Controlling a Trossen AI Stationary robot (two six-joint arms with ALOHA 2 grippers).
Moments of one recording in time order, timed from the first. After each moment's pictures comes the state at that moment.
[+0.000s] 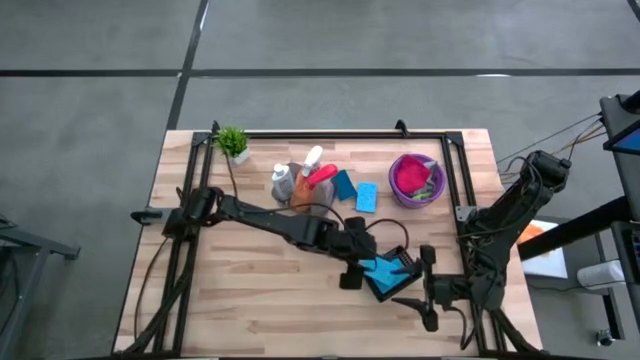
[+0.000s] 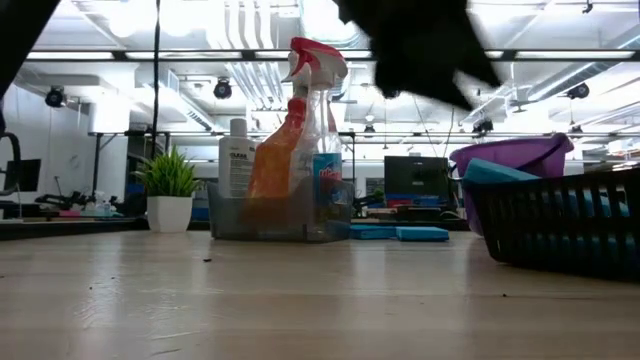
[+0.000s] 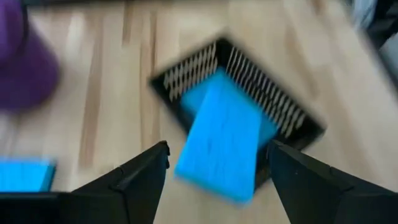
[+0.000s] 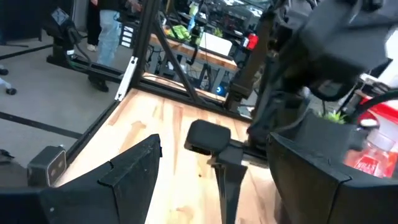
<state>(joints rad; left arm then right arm) -0.20 2.17 1.81 -0.46 -0.08 -0.05 0.99 1.27 0.65 0.44 0.99 -0.10</state>
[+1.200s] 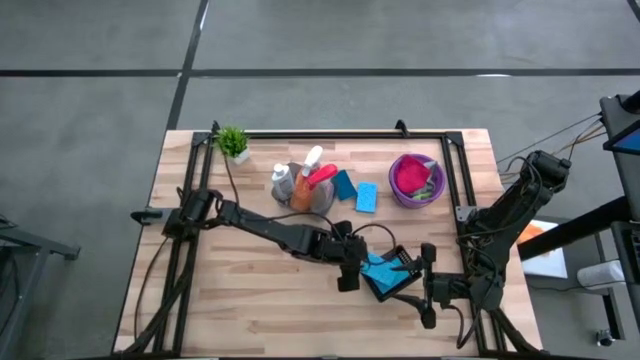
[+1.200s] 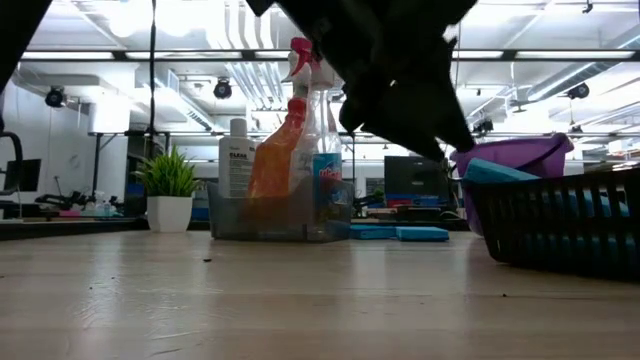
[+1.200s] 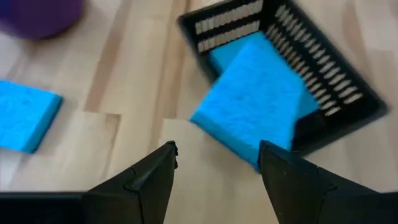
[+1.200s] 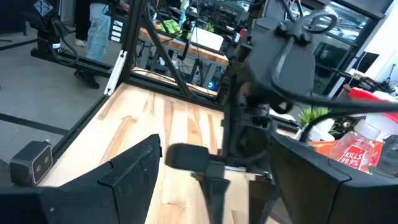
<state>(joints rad) -0.24 2.15 1.63 -0.34 -0.22 -0.24 0.99 1.27 0.64 0.43 1.03 -0.09</state>
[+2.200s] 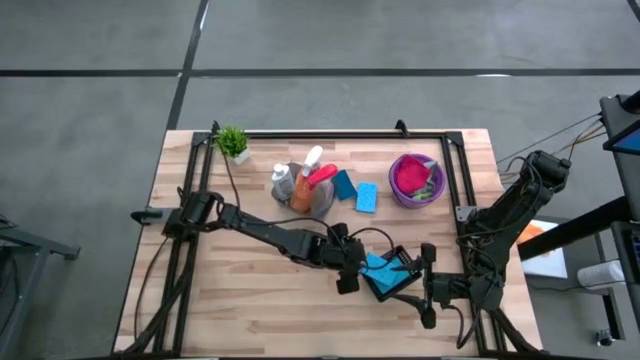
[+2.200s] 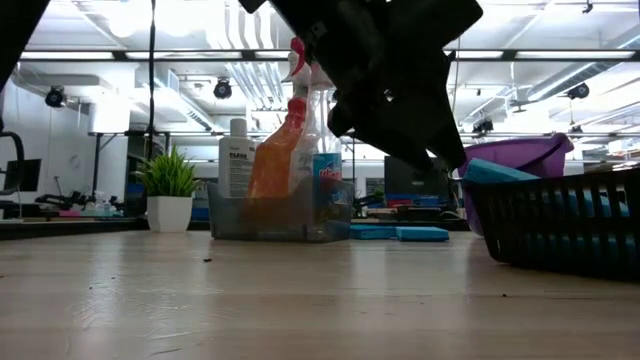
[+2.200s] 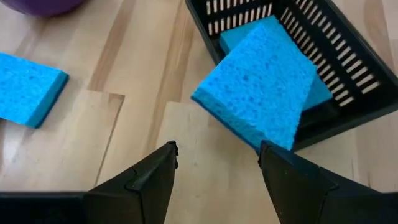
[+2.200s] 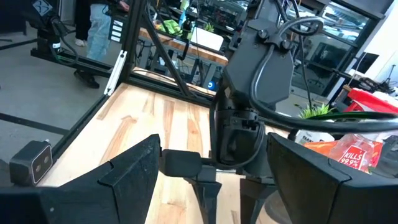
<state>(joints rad) -0.26 2.16 1.63 -0.38 -0.29 -0.31 0.99 1.27 0.64 0.43 1.03 -0.09</state>
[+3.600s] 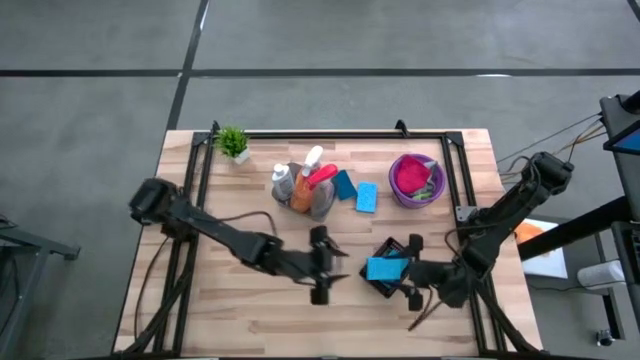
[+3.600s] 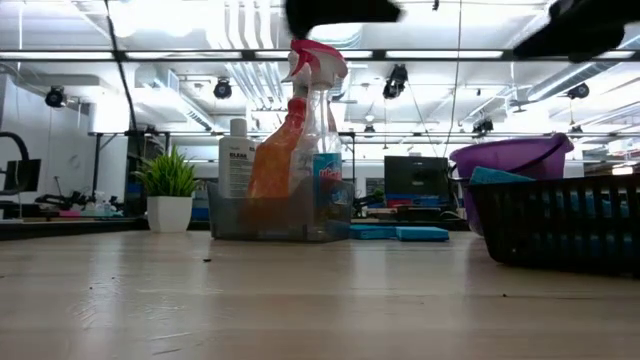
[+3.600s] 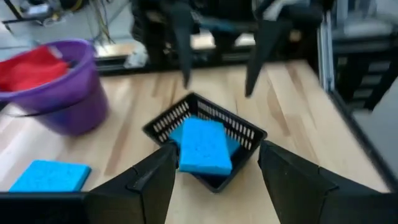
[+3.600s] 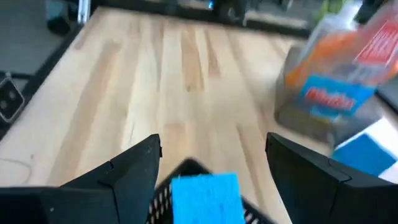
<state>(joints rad) -0.39 1.80 1.25 0.08 -0.40 -0.10 0.85 1.27 0.64 -0.04 0.87 0.41</state>
